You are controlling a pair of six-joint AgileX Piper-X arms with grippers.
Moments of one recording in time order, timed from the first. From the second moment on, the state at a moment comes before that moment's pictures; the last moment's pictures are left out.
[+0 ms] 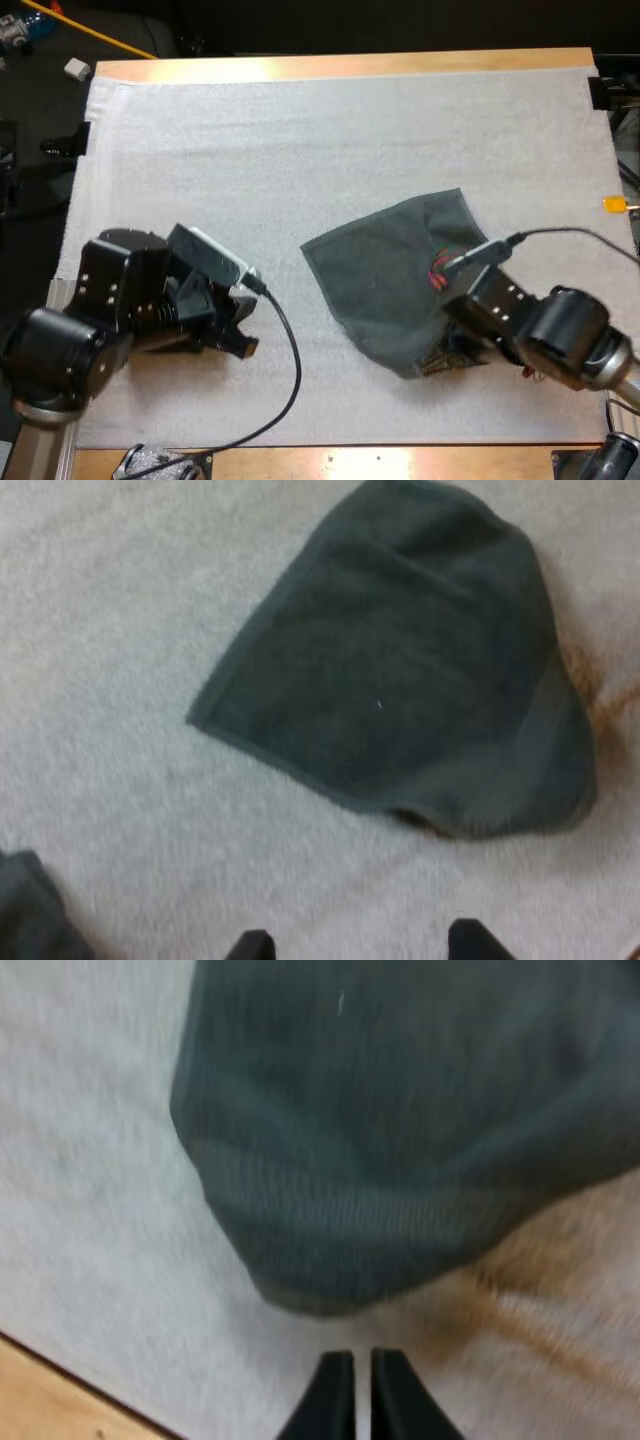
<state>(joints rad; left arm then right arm) -0.36 0.91 -1.26 1.39 0.28 -1.64 0.90 1.11 -1.13 1.30 0.09 -1.51</state>
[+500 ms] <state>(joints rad) -0.36 0.76 -1.17 1.42 0.30 -1.68 0.96 1.11 -0.94 1.12 0.10 -1.36</state>
